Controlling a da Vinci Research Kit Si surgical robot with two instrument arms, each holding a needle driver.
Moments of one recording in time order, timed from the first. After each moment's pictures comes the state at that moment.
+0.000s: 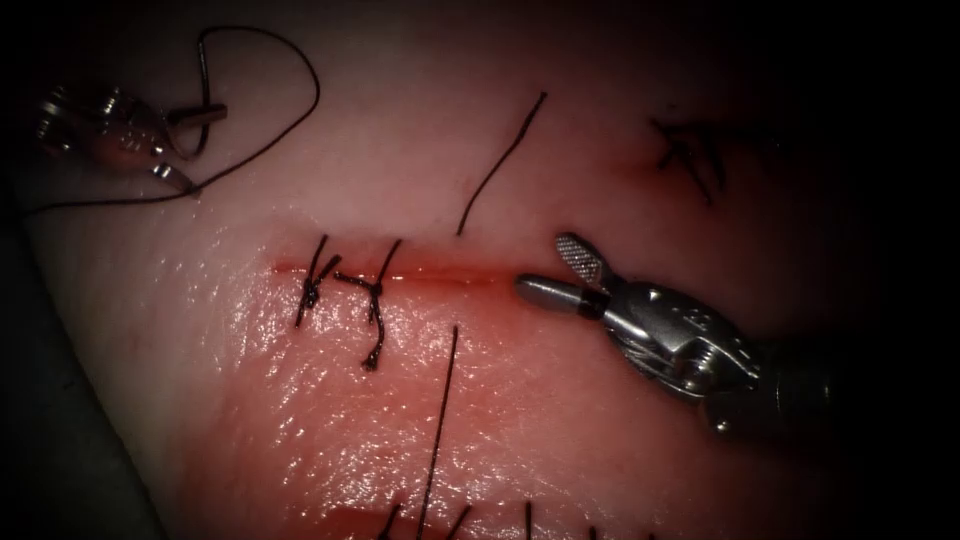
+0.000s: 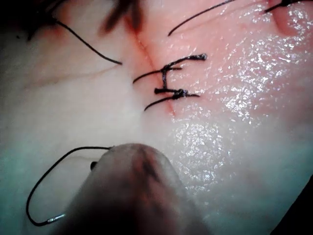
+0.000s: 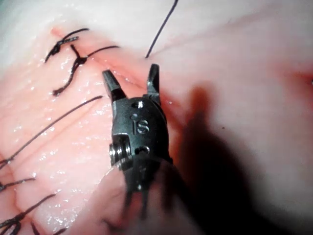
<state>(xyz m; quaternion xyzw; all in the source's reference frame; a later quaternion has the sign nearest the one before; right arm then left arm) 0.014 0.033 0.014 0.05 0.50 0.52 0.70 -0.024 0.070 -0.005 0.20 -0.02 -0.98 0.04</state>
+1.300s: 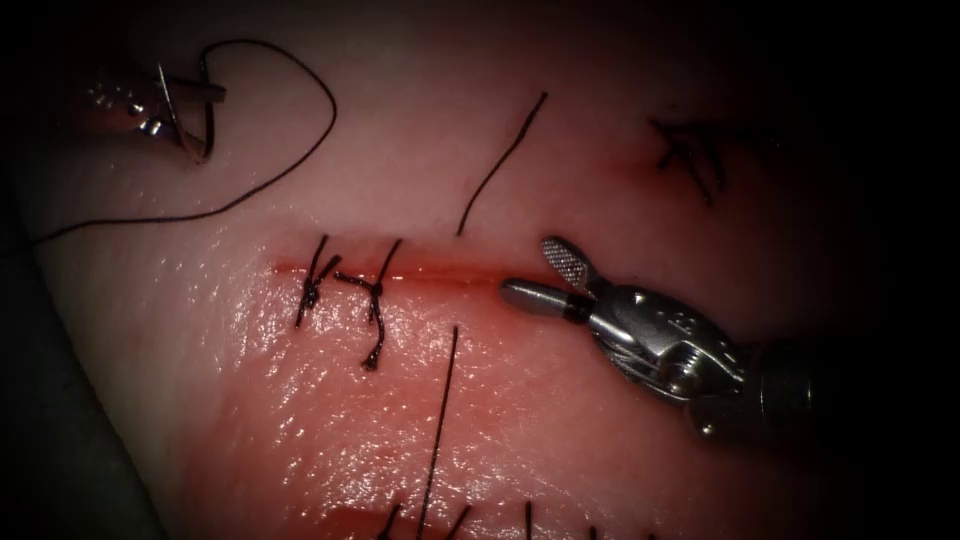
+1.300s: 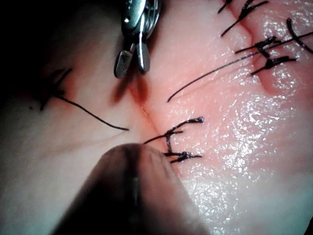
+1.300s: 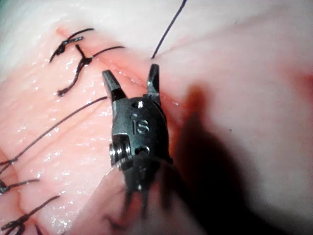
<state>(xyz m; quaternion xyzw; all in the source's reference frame) 0.015 0.033 0.014 0.05 0.50 0.51 0.70 -0.028 0.072 -0.015 0.19 -0.04 -0.97 0.11</state>
